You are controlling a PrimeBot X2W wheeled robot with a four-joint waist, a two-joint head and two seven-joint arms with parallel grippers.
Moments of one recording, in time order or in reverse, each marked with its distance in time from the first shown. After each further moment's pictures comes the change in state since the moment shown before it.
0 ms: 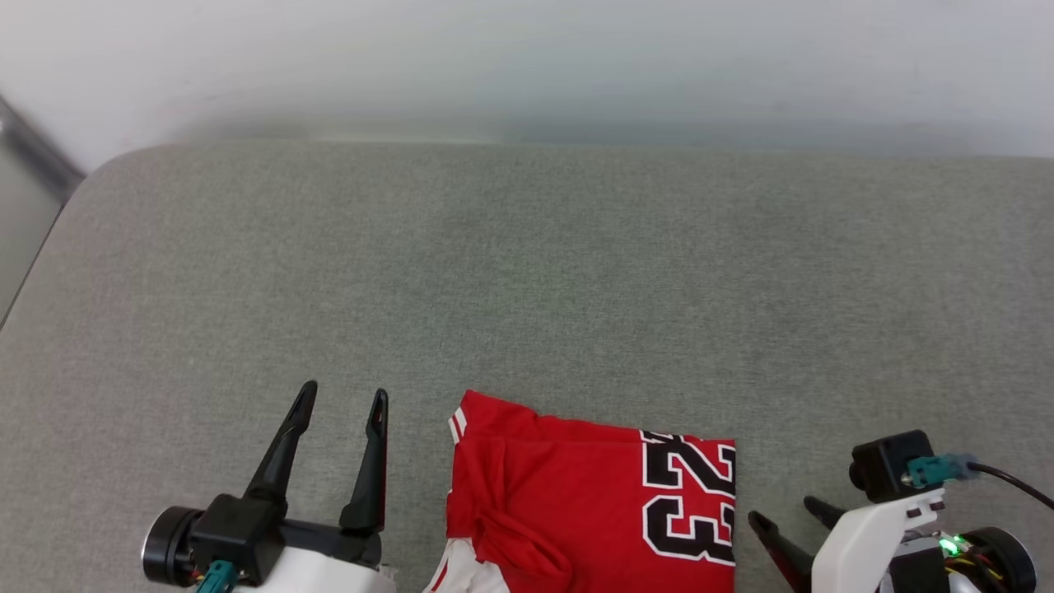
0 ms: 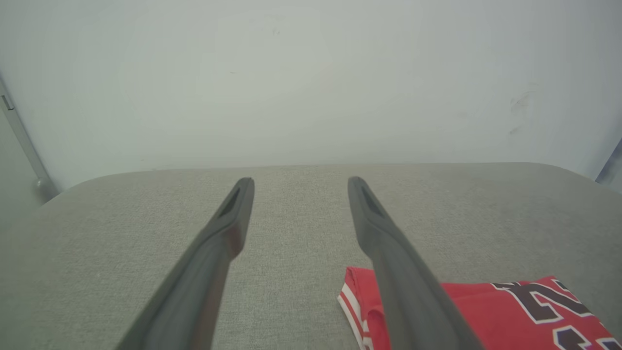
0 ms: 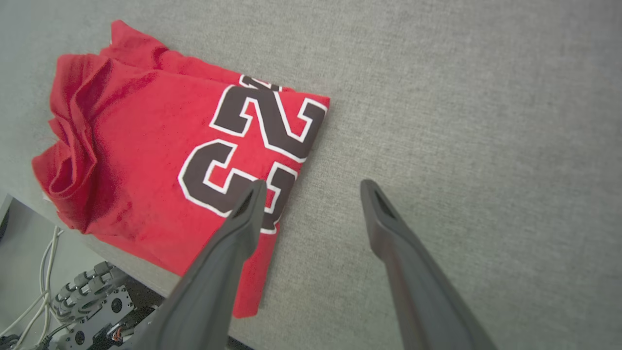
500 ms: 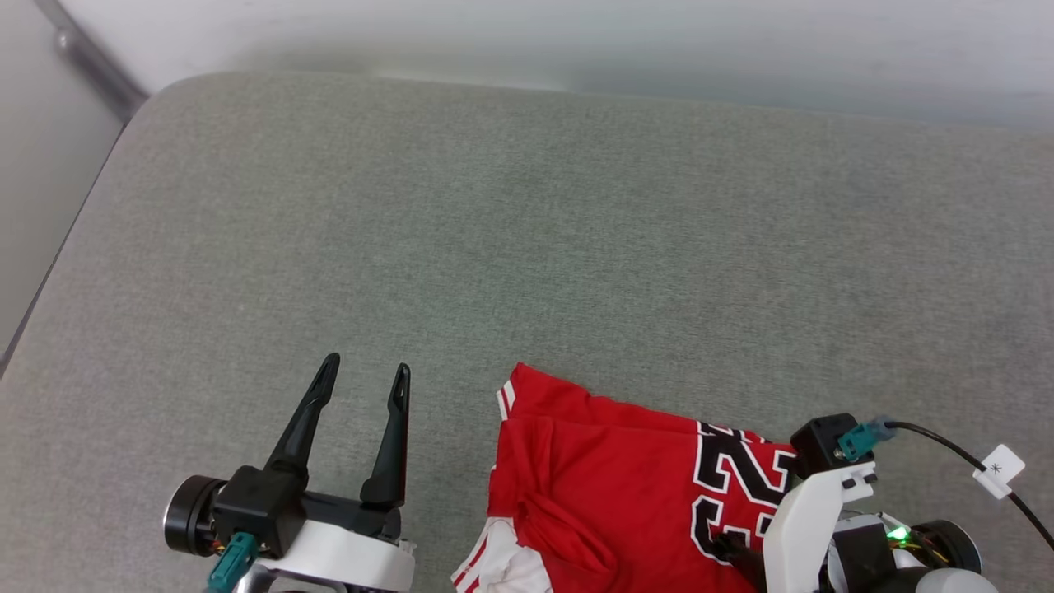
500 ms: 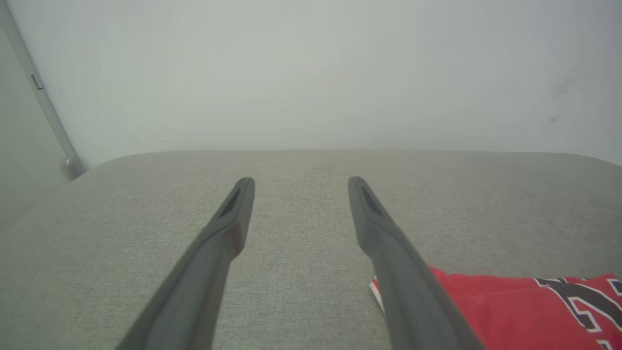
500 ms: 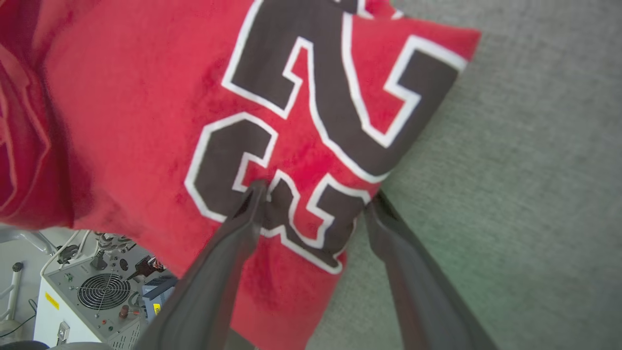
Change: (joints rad) left arm -0.073 -0.010 -0.030 0.030 0.007 0.000 0.000; right arm -0.096 0.088 0.026 0.121 -0.051 0.000 0.266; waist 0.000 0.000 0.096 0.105
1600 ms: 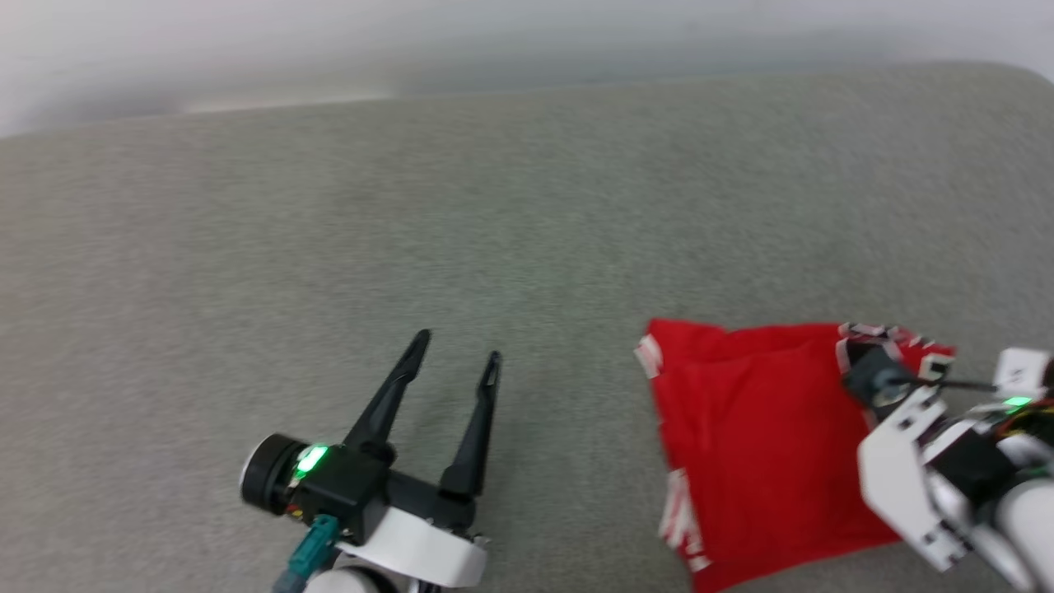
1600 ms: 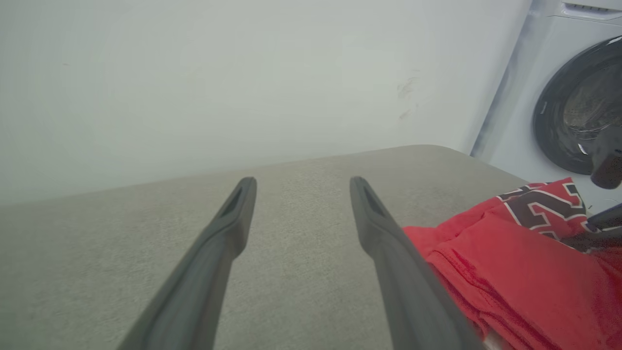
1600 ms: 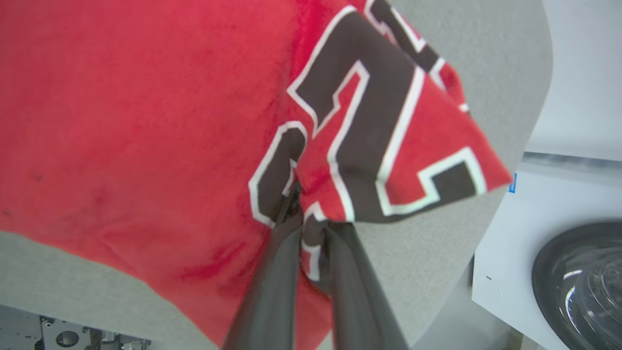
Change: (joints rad) left arm -0.054 -0.010 -0.146 0.001 0.020 0.000 0.000; right arm -0.273 -0.537 0.354 0.010 -0.180 0.000 -0.077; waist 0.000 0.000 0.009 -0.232
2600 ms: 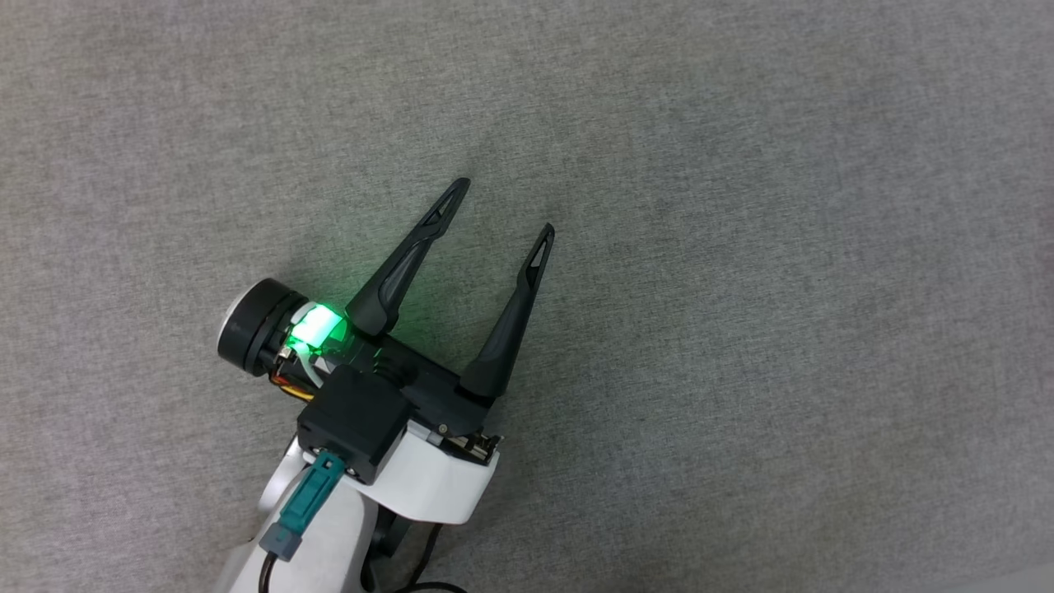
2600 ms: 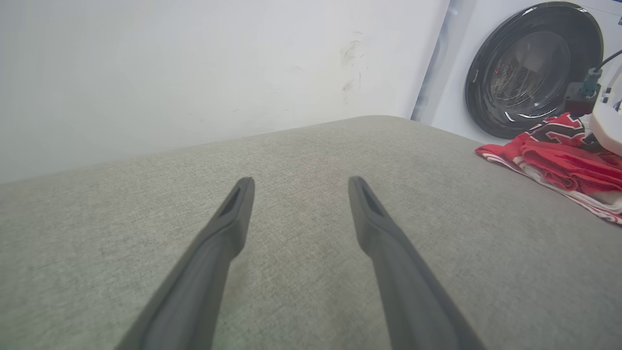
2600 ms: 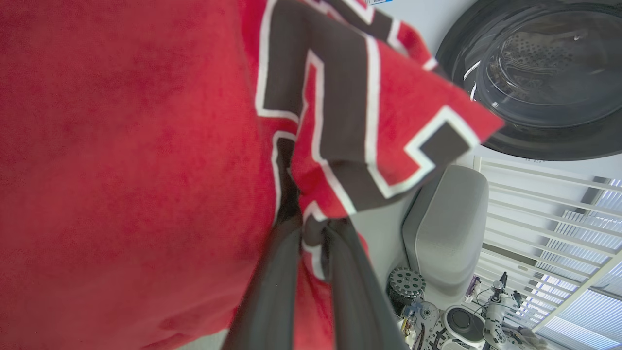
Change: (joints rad) left arm -0.277 0.106 -0.122 -0.129 0.053 0.000 0.000; right arm -0.237 -0.151 -0.551 0.562 -0.208 0.000 -0.436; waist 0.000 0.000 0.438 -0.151
